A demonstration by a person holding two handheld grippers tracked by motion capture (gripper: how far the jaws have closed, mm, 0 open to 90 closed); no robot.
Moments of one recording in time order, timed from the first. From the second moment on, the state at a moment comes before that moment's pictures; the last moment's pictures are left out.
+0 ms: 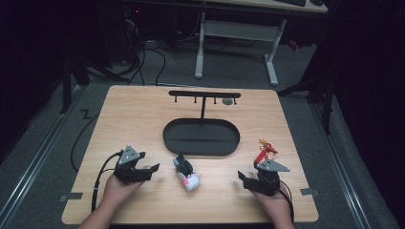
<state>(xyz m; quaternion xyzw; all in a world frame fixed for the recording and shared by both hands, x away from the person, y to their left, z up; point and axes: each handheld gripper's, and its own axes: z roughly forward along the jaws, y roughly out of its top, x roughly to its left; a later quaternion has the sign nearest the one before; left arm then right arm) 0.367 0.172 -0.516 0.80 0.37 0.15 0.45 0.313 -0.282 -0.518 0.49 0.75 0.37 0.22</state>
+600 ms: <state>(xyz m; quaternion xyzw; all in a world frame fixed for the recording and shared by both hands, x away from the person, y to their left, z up) 0.363 0.164 -0.516 0.82 0.33 0.17 0.44 0.316 -0.288 -0.515 0.50 0.77 0.34 0.20</state>
